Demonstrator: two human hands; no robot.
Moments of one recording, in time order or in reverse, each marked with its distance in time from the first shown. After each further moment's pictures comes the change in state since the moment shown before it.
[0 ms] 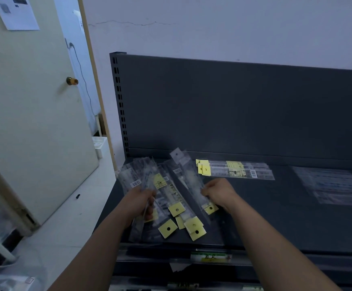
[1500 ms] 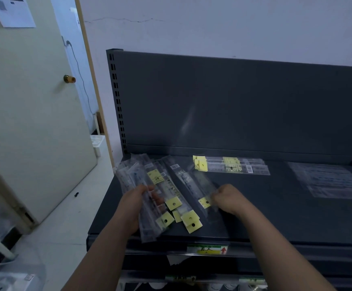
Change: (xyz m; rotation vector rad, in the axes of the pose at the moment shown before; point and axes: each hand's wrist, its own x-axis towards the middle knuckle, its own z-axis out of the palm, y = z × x) left_hand -0.024 -0.007 0.020 -0.644 0.016 -0.078; right_hand -0.042 0.015 -0.026 -0.183 -0.094 0.024
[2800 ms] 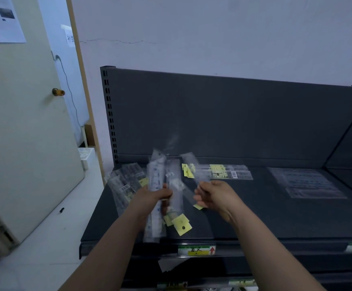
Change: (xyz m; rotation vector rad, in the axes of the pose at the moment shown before) left_hand -0.015 0.000 0.037 0.335 -0.138 0.127; right_hand -0.032 -0.013 -0.004 0.879 -0.011 -0.072
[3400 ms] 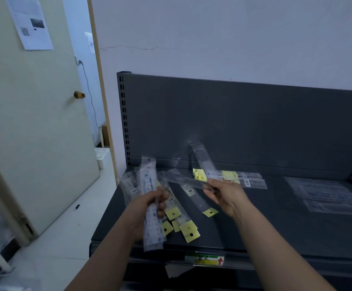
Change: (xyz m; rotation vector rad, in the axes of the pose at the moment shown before) left_hand -0.008 -0.004 -0.024 -0.382 -0.155 -0.023; right_hand 0.035 -0.011 0.002 0.426 0.078 0.049
